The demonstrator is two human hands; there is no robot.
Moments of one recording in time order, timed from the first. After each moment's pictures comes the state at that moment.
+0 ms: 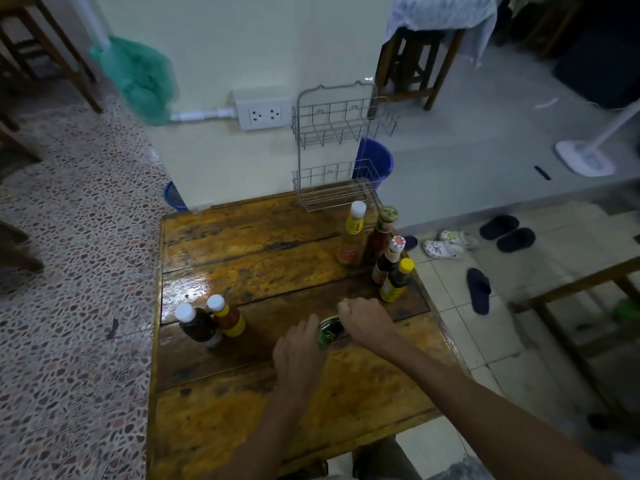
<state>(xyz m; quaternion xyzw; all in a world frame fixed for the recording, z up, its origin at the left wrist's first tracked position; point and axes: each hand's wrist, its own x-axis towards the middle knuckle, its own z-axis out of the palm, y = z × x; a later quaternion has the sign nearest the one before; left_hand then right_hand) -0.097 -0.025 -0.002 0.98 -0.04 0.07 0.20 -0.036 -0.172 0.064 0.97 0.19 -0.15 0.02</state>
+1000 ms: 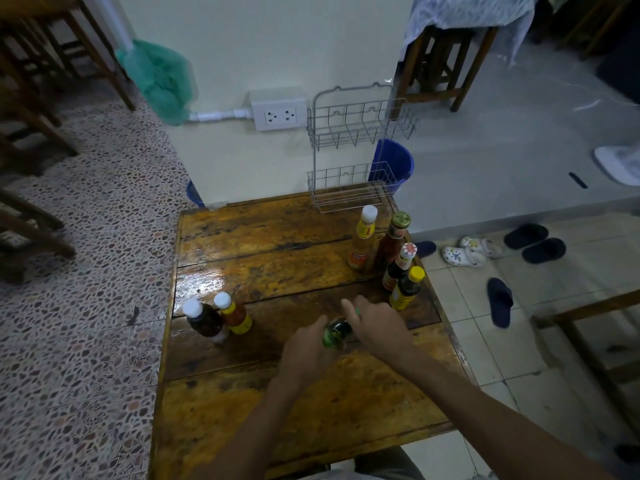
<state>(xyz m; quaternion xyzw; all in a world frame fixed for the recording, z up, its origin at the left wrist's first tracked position) -0.078 -0.021 0.004 0.93 -0.03 -0.13 0.36 -0.032 -0.192 0.064 0.98 0.14 -0.11 -0.13</state>
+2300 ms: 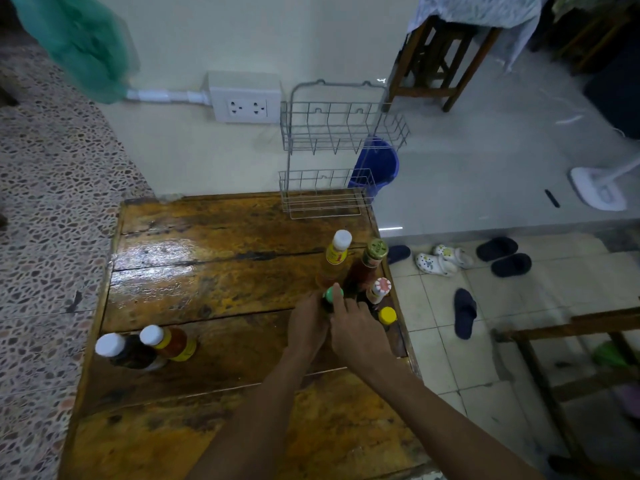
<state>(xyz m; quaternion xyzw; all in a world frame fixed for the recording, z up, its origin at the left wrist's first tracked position) 0.060 -0.113 -0.046 0.89 0.09 -0.05 0.45 0.039 -0.219 0.049 0.98 0.13 -0.13 -0.08</state>
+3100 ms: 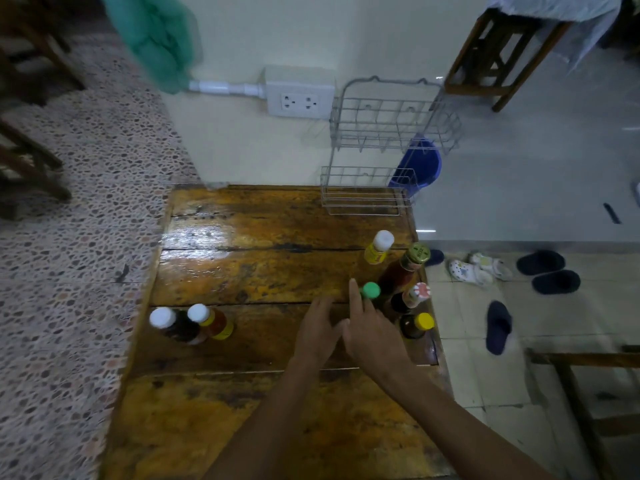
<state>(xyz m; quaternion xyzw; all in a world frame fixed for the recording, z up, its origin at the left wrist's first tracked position) 0.025 -0.071 -0.069 0.86 0.11 -0.11 0.48 0.033 -0.189 0.051 0.97 0.18 -0.13 -0.07</state>
